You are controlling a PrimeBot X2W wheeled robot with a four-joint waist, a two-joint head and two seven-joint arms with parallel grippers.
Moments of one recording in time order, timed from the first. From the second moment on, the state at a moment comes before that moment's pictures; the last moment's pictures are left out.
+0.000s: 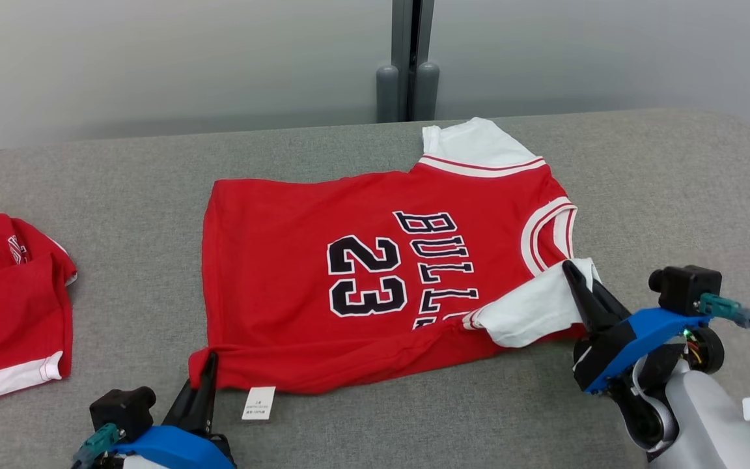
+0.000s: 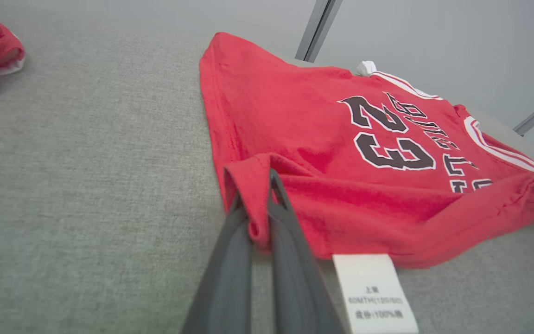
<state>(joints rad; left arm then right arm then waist) -0.13 0.26 -0.37 0.52 -0.62 -0.13 -0.26 -0.32 -0.17 0.17 0.43 0.52 0.13 0.01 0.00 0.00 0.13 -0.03</state>
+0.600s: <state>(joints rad) -0.36 0.31 -0.48 0.63 -0.67 -0.13 -0.26 -0.62 -0.18 0.26 0.78 0.54 0.13 -0.09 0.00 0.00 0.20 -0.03</state>
